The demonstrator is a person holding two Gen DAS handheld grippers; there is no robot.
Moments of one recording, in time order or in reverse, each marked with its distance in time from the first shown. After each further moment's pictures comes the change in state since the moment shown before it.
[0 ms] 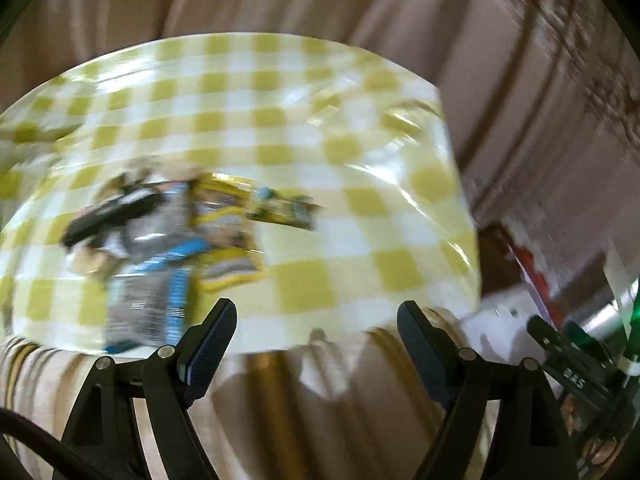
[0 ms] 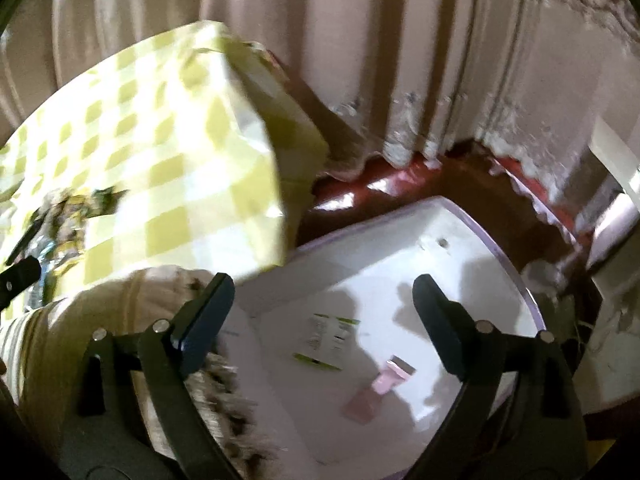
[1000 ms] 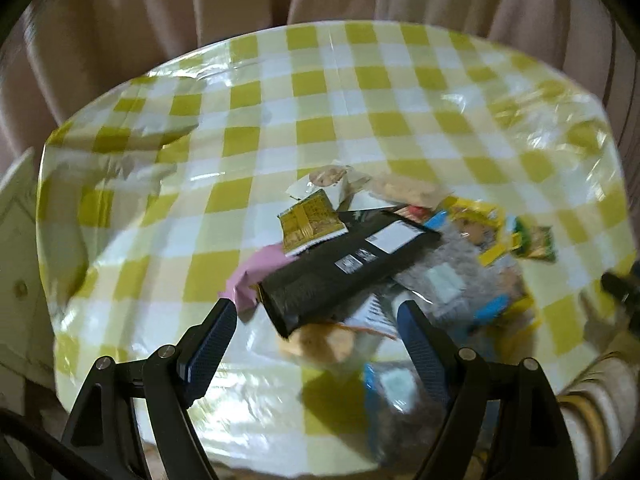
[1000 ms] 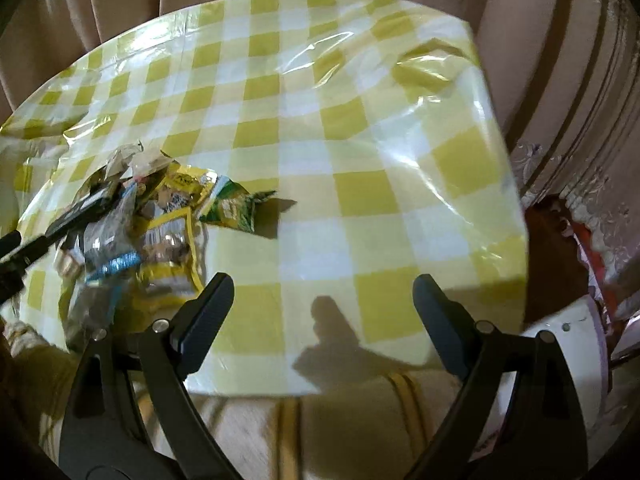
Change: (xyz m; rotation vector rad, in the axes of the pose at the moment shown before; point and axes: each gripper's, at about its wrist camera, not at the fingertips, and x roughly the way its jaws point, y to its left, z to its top) left arm 0.047 0.171 0.049 0.079 0.032 0.364; right arm 0.060 0.212 0.042 -0.263 0.051 0.183
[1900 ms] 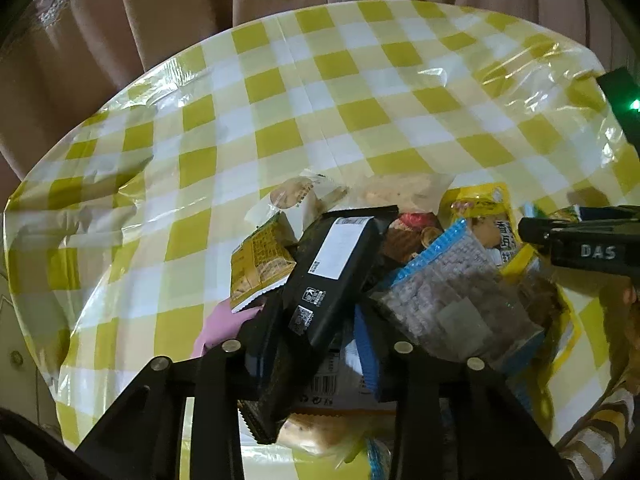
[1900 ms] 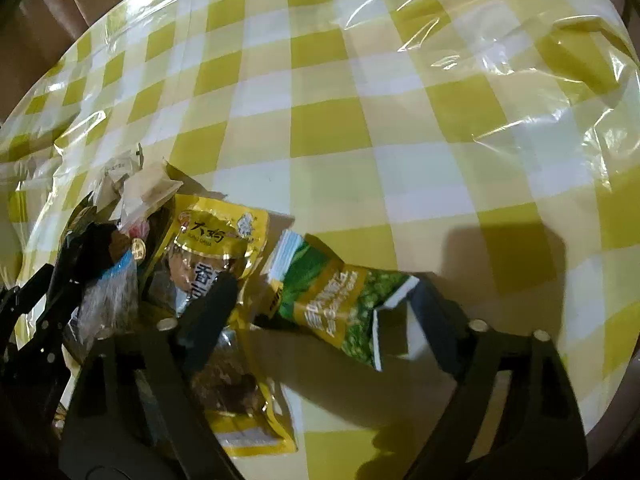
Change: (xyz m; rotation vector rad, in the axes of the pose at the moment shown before) left arm 0.042 -0.022 0.021 0.138 -0.019 -0.022; right arm 0.110 0.062 0.059 0.023 0.147 0.131
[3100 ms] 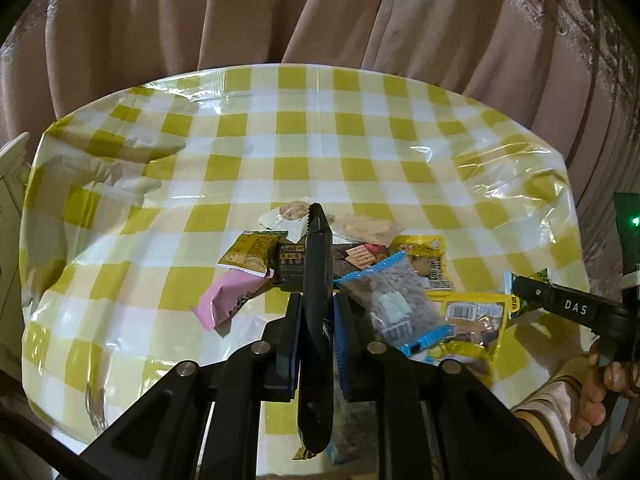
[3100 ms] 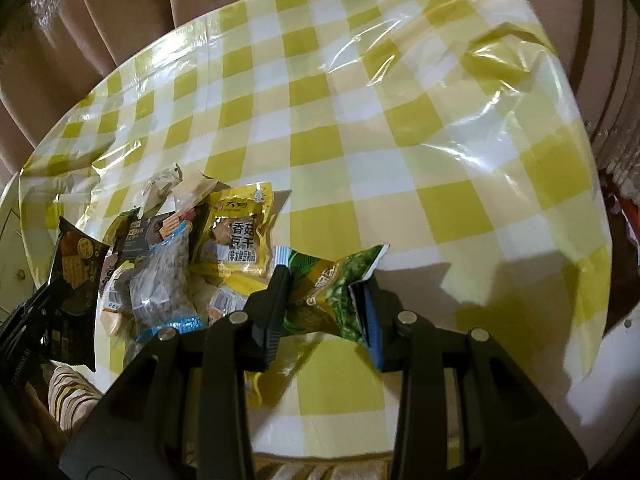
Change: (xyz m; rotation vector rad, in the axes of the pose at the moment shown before) left arm -0.087 0.024 -0.038 -0.265 -0.148 -0.144; right arm -0.080 -0.029 -0.045 0.060 -0.128 0.062
